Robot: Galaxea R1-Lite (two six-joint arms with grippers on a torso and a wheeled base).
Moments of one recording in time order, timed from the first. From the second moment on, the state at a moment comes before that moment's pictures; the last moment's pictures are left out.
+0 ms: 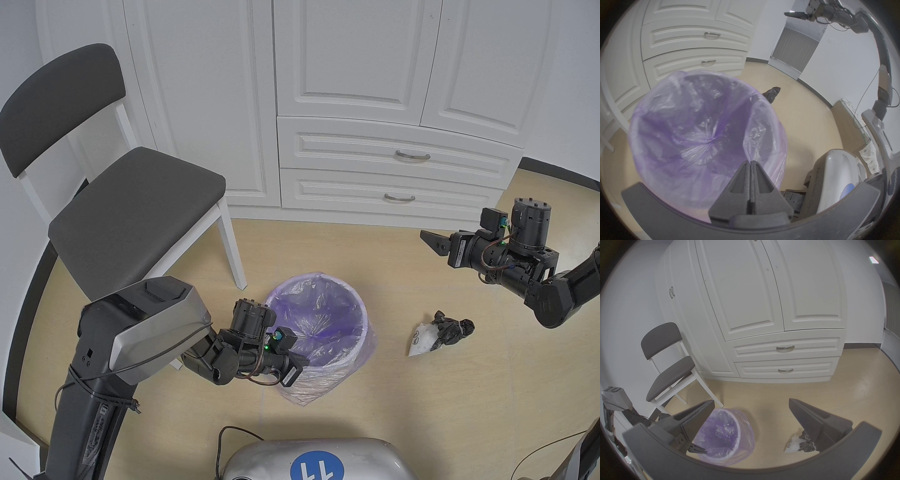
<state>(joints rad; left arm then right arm) -0.50 2.59 -1.26 -0.60 -0.43 0.35 0.23 1.86 -0.84 -0.88 0.07 0.12</state>
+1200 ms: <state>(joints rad) -0.50 2.54 -1.14 -0.67 -0.45 0.43 0.23 1.86 -0.81 -0.88 0.08 0.07</state>
